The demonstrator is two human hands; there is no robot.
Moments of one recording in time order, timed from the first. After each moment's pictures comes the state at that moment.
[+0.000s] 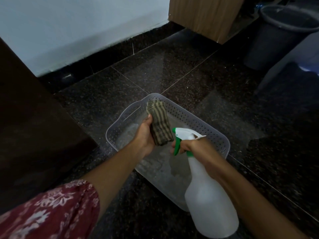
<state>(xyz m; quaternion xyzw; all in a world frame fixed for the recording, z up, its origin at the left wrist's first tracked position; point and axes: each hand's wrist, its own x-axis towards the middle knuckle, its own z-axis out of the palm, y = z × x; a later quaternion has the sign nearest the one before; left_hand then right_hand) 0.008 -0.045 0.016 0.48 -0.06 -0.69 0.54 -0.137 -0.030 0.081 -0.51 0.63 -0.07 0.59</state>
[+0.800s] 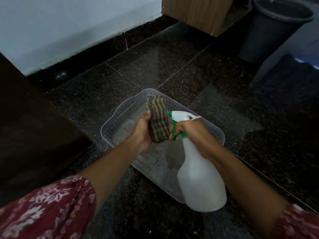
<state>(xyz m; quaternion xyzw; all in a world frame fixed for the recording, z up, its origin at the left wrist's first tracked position) -0.001 -0.042 0.025 0.49 -0.08 -0.71 0.50 -0.138 -0.030 0.099 -0.56 0.61 -0.19 0.52</state>
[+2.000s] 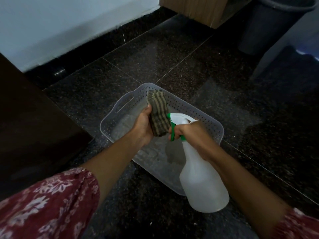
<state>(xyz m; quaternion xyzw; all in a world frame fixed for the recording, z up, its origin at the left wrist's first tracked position) -0.007 -0.041 0.031 0.50 -0.07 -0.70 0.51 -0.134 -0.032 0.080 -0.52 0.65 -0.07 0.55</state>
